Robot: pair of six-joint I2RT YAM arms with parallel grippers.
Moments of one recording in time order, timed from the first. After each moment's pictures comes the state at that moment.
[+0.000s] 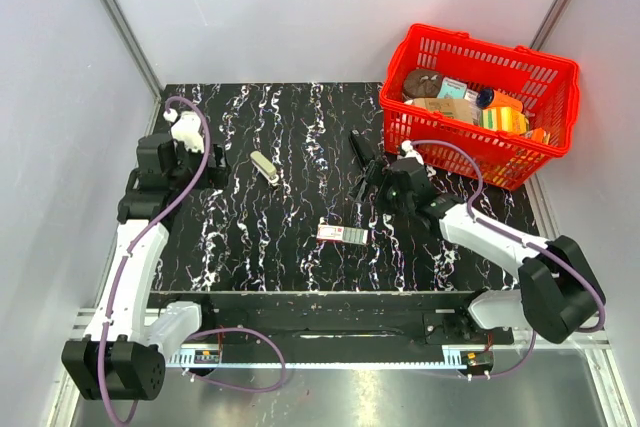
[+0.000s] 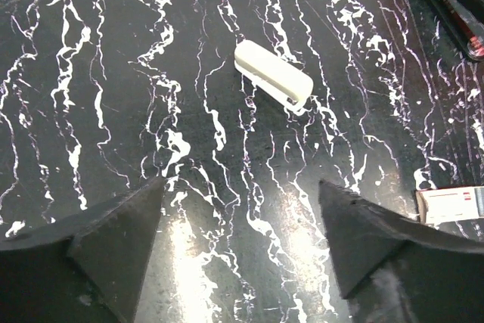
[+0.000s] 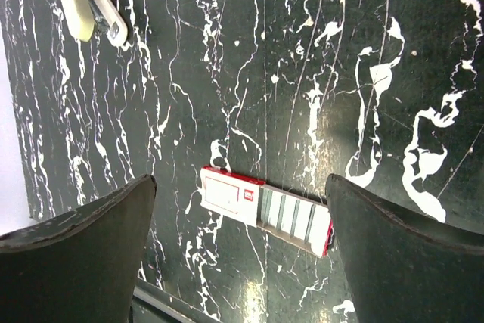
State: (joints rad) left arm 0.00 0.96 0.95 -0.52 0.20 0.04; right arm 0.59 1.31 0.73 -0.05 0.01 0.84
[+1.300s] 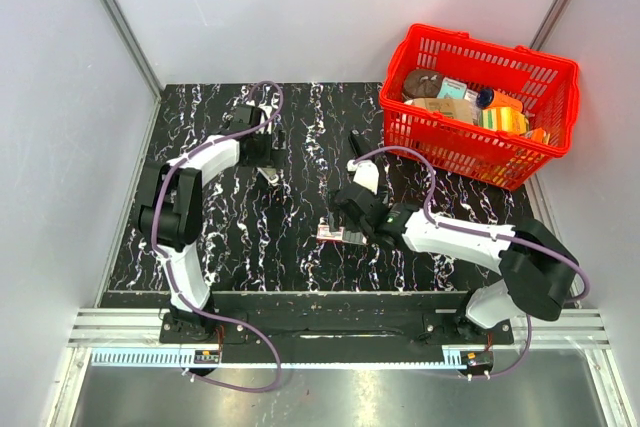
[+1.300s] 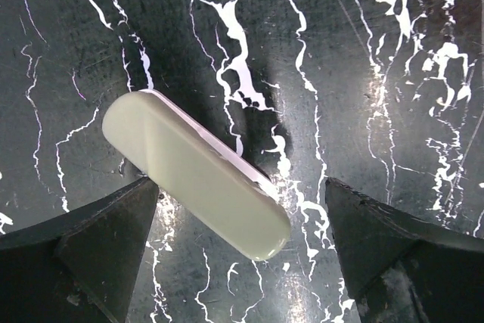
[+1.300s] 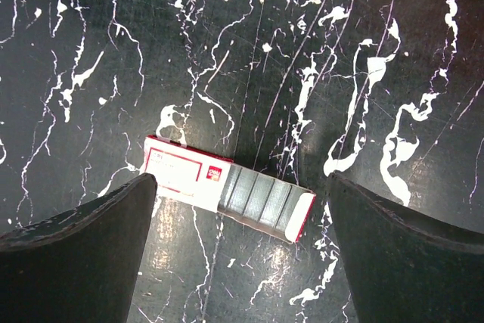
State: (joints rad) left arm -0.24 1.88 1.32 -0.37 0.07 -0.16; right arm 0.96 1.47 0.88 -0.24 0.48 0.65
